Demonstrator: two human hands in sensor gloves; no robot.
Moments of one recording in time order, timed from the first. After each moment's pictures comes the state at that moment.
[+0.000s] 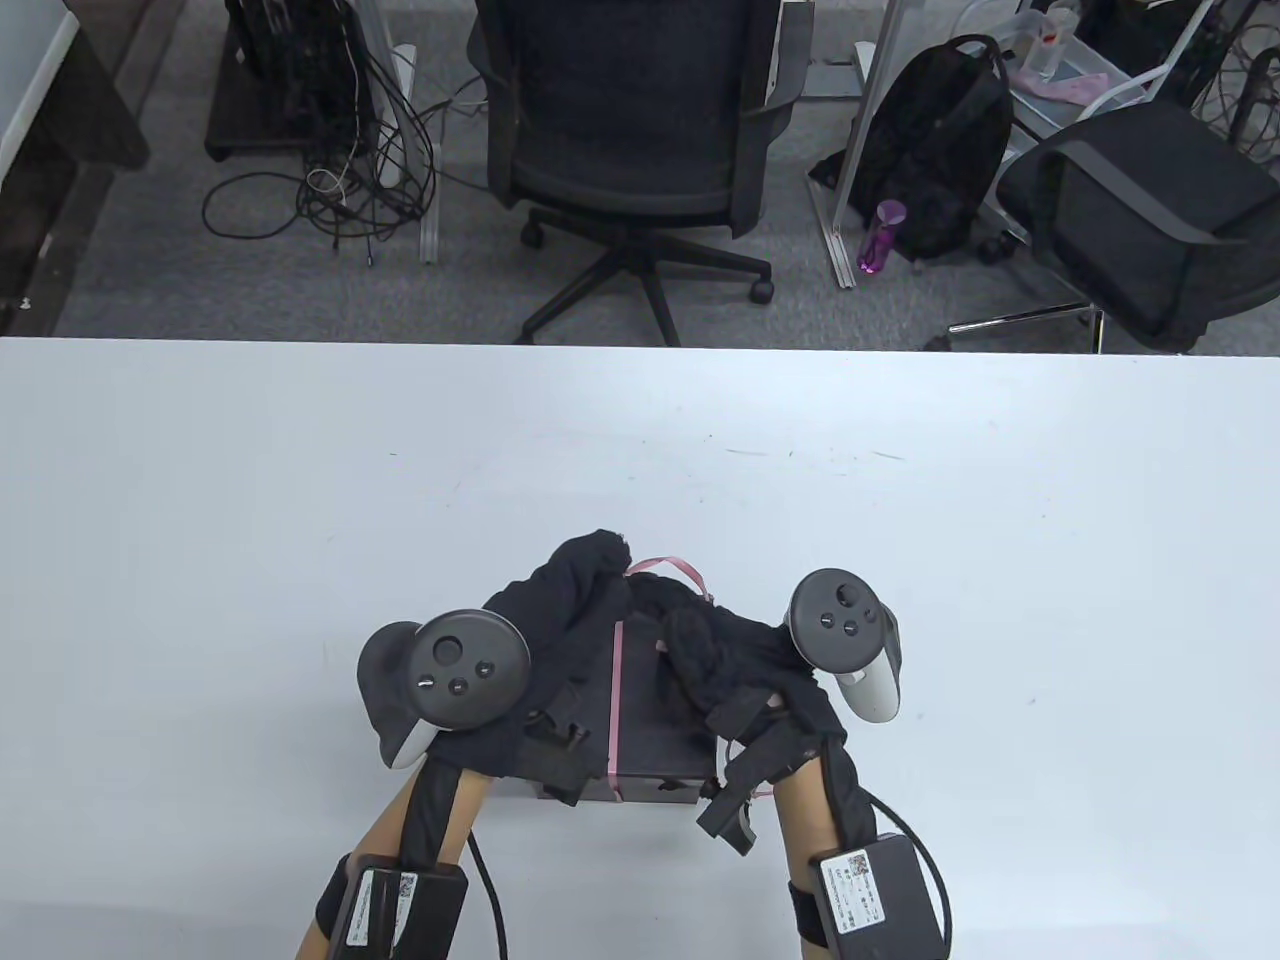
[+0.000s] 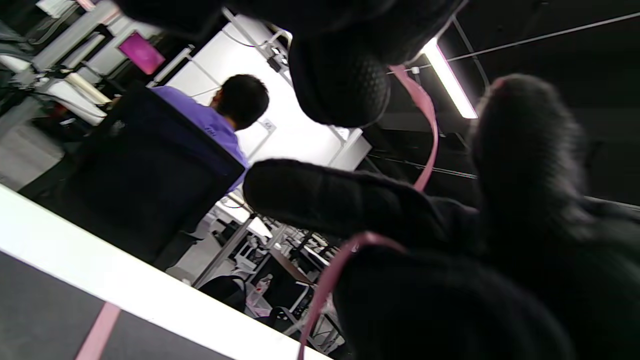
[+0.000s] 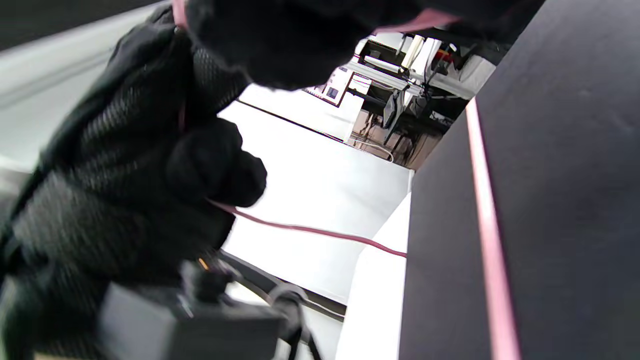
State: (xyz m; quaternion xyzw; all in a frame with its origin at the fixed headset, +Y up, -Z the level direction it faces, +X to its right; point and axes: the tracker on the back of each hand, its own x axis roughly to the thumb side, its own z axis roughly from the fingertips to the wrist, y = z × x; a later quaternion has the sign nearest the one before) left_hand -0.113 -0.585 -0.174 0.14 -0.16 0.37 0.90; right_hand 0.097 -0.645 -0.219 0.24 0.16 0.75 0.60
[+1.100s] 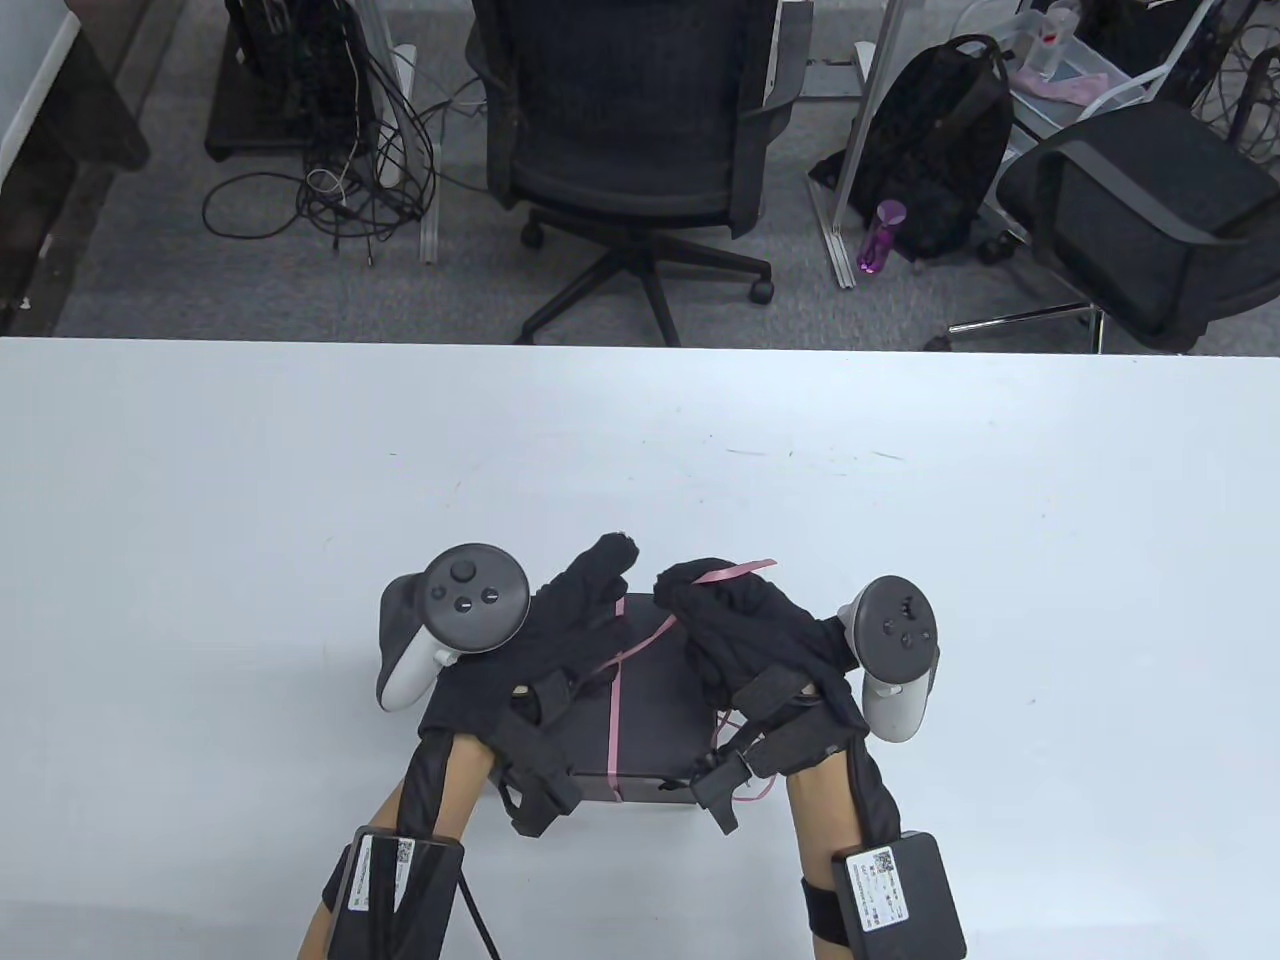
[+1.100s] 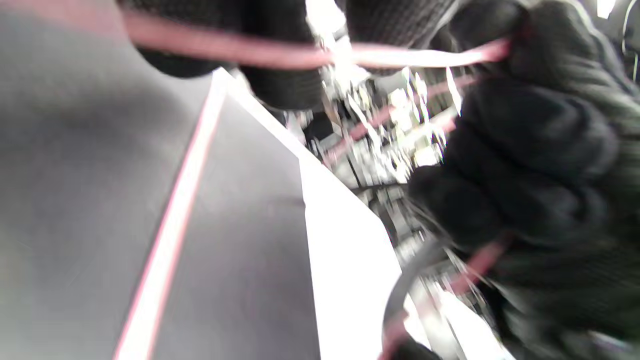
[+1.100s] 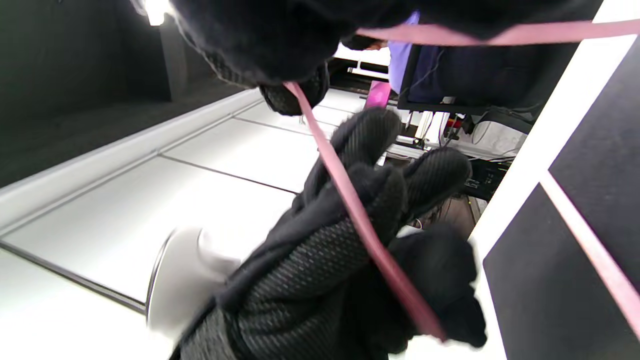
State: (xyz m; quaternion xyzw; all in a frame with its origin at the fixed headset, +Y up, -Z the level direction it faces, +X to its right) left_hand -0.114 -0.631 -0.213 -0.21 -0.18 0.45 0.85; right_hand 0.112 -0.628 -0.212 0.19 0.06 0.73 0.65
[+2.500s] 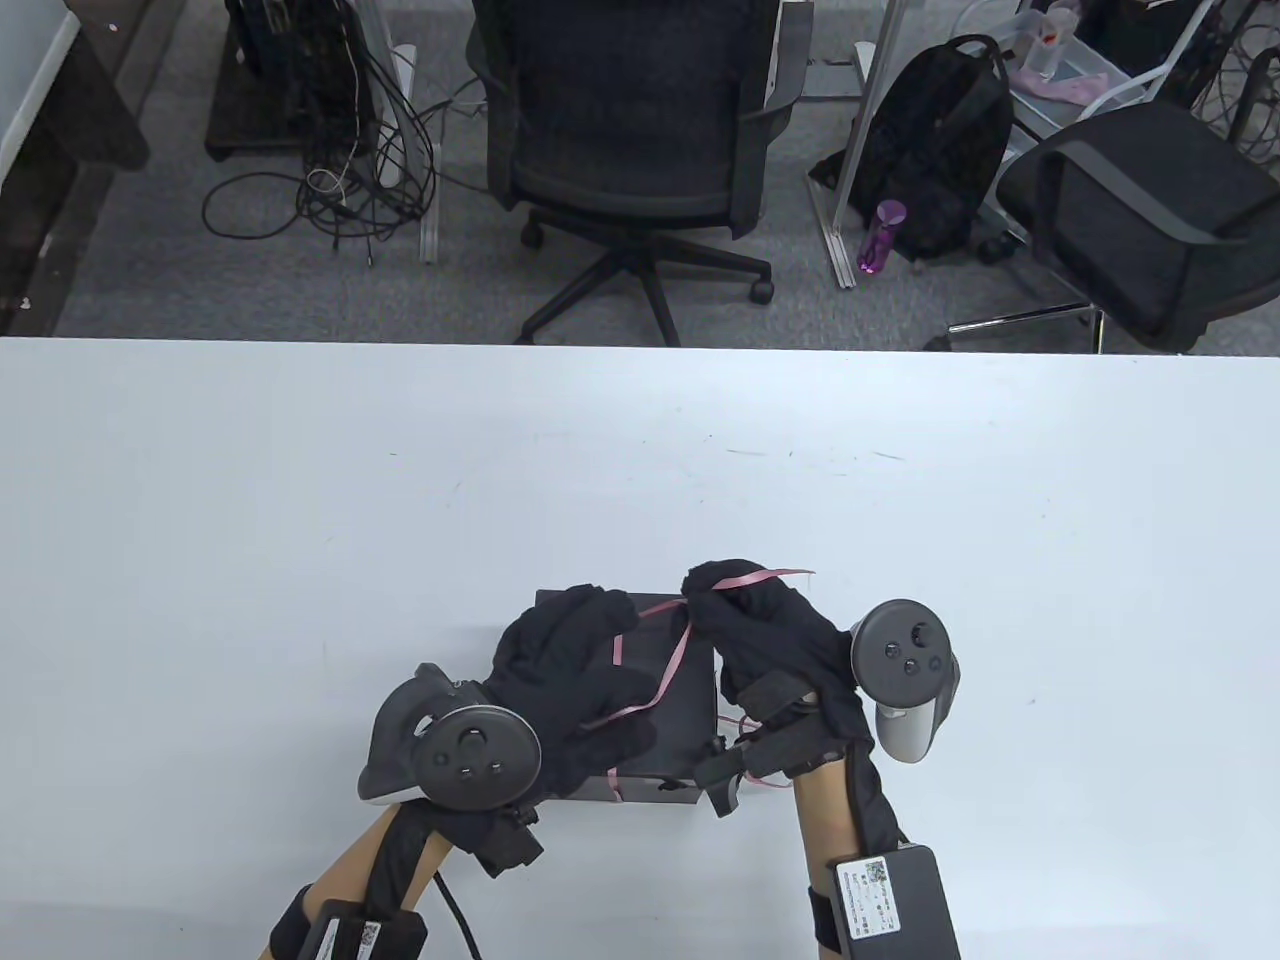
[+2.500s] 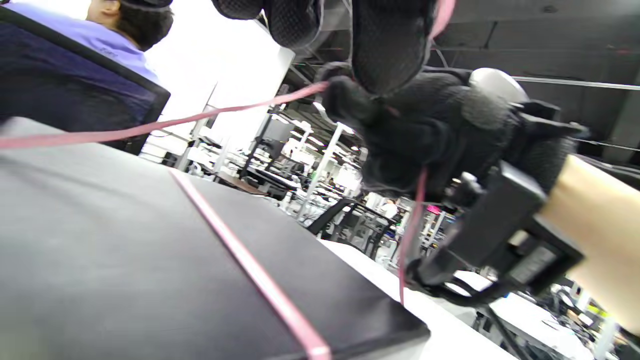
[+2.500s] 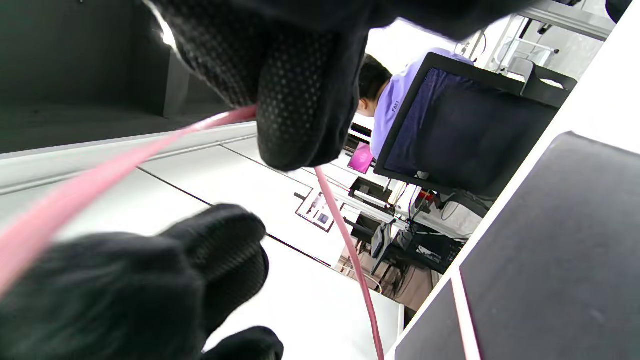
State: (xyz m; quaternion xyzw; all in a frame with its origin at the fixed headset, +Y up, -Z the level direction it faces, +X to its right) left_hand -0.121 -0.620 -0.151 0.05 -0.31 0.28 0.91; right_hand 0.131 -0.637 -0.210 0.13 -0.03 0.80 0.59
